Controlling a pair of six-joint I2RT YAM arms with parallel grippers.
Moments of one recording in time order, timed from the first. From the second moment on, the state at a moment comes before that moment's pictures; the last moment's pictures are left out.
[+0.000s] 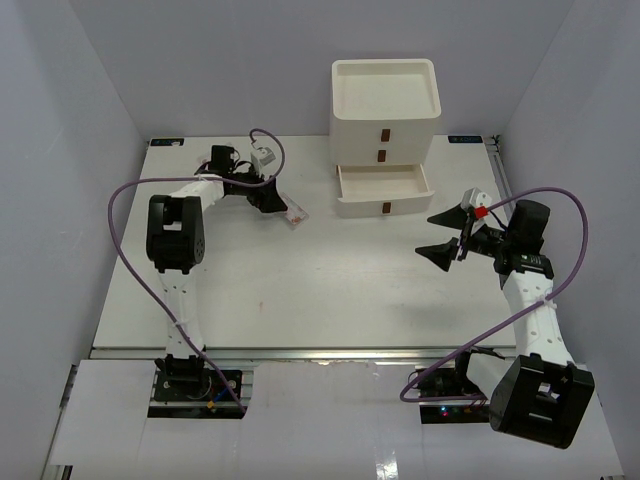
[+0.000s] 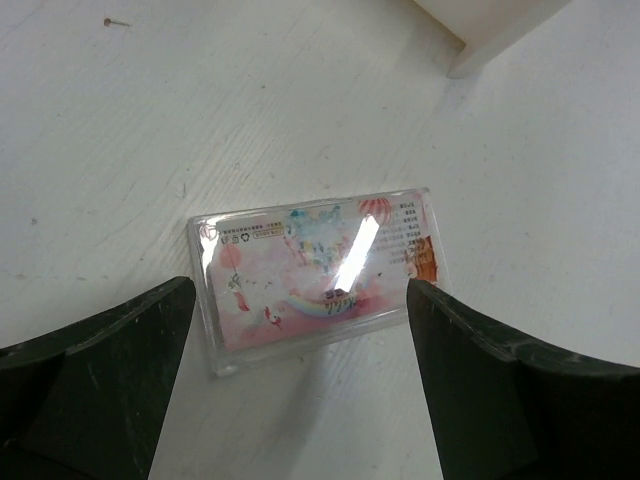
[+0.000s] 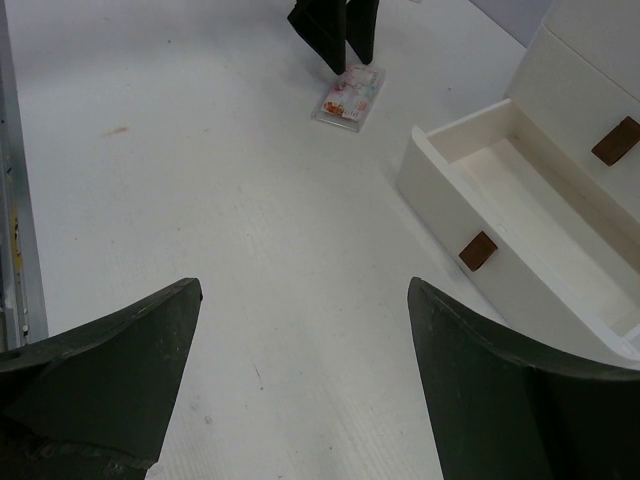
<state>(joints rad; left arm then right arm) -0.08 2.28 1.69 -0.31 0.95 0.44 -0.22 1.03 0.73 -0.21 -1.34 -0.58</state>
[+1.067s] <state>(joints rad) -0.32 2.18 1.82 -0.68 -0.15 -0.94 -0.24 0.97 0.71 -0.17 -1.32 -0.55</state>
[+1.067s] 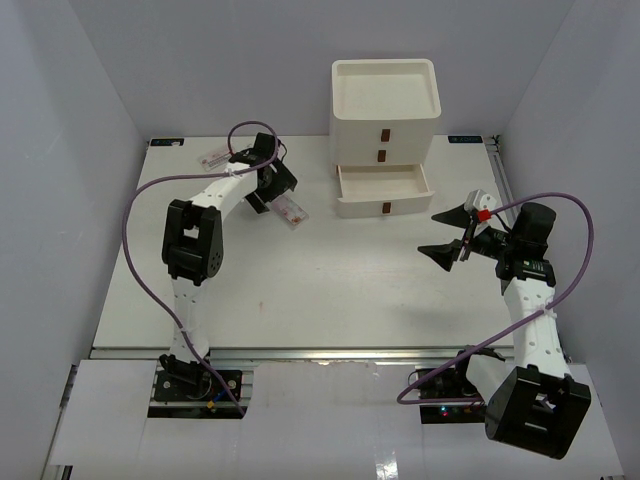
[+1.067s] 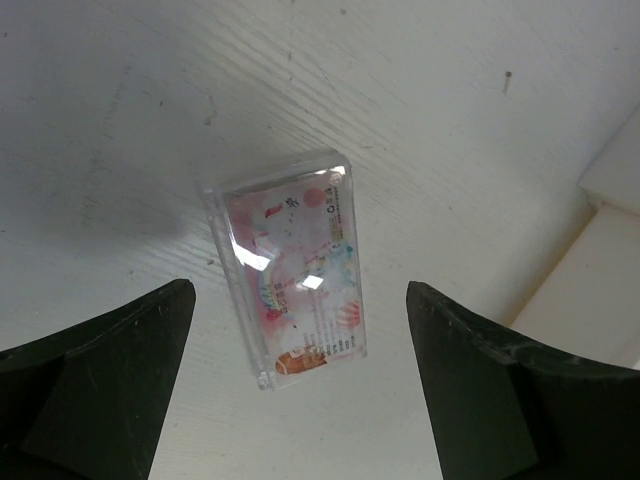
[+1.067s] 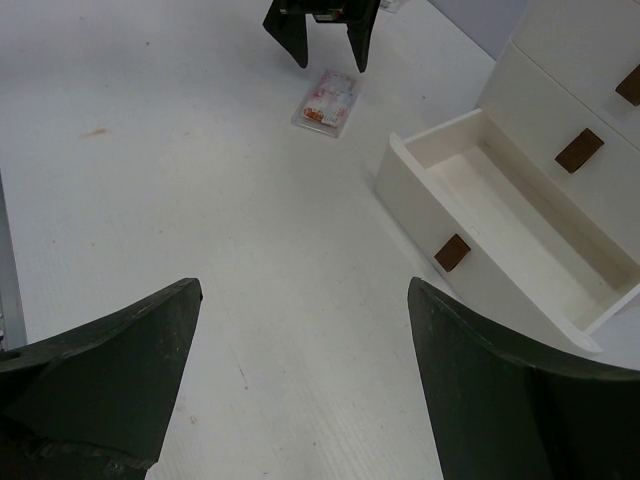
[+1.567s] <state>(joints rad) -0.39 2.32 1.98 -0.80 -0.19 -0.96 -0.24 0.97 0.71 -0.16 -1.32 -0.55</state>
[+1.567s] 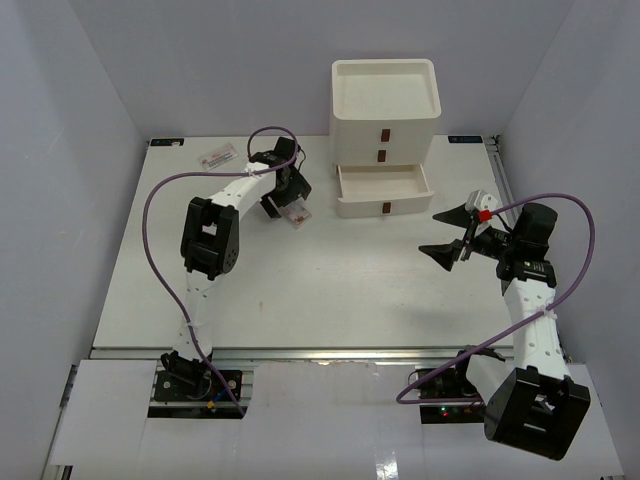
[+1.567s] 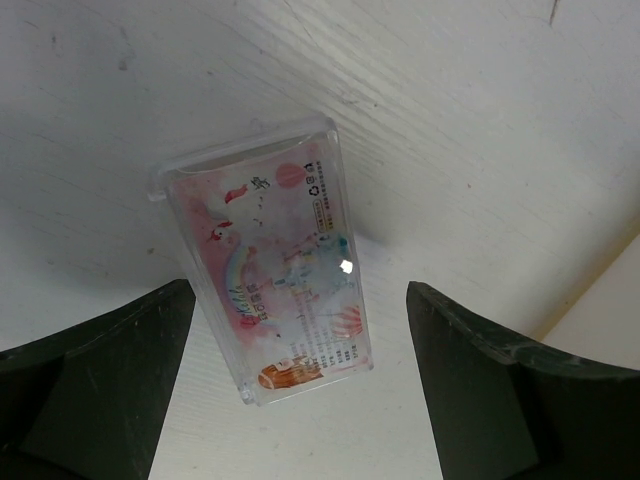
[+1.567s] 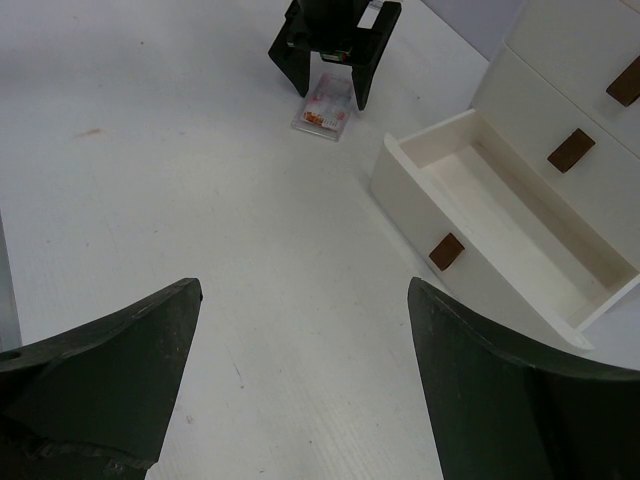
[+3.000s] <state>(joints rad) -0.39 2.34 1.98 -0.73 -0.15 -0.56 -0.25 0.90 0.71 -0.16 -1.32 -0.54</state>
